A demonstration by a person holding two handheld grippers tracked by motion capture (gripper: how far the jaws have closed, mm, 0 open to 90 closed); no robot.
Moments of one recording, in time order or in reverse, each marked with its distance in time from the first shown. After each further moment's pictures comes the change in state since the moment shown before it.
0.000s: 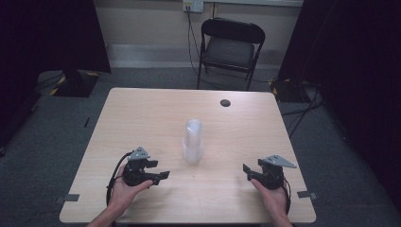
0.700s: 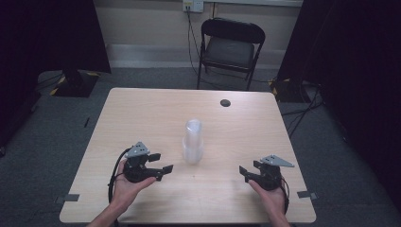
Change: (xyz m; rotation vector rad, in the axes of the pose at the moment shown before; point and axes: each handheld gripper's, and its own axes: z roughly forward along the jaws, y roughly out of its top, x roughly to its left) left arm -0.014 0.021 -0.012 -0.109 -0.017 0.013; right arm 0.011 0.002 -0.003 0.040 0.064 -0.008
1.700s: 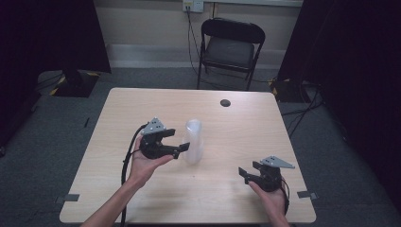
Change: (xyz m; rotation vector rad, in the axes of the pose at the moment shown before) left arm -0.006 0.075 0.033 -0.118 -0.023 0.088; right arm 0.002 -0.001 -0.004 -0.012 0.025 -0.009
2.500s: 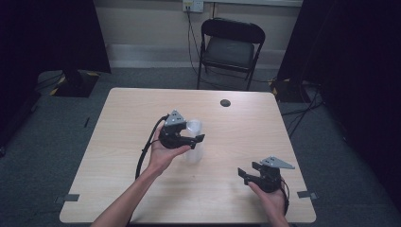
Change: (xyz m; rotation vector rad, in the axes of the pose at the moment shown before) left arm -0.002 0.011 0.057 0.038 0.011 0.064; right arm 0.001 -0.001 0.000 0.003 0.023 0.017
